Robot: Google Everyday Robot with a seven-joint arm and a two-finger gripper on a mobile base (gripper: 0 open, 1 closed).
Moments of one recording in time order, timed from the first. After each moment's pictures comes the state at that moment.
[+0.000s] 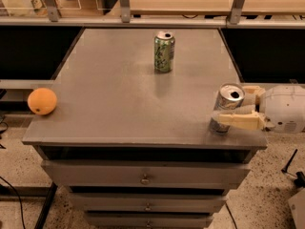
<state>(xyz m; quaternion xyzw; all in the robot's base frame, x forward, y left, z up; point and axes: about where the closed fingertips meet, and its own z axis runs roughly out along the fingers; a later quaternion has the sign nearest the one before) 0.463 -0.170 0.884 -0.49 0.63 0.30 0.52</state>
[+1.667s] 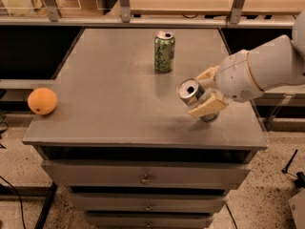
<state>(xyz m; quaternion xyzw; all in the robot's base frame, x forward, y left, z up) 0.497 -0.107 0.884 -0.65 0.65 0.14 0.37</state>
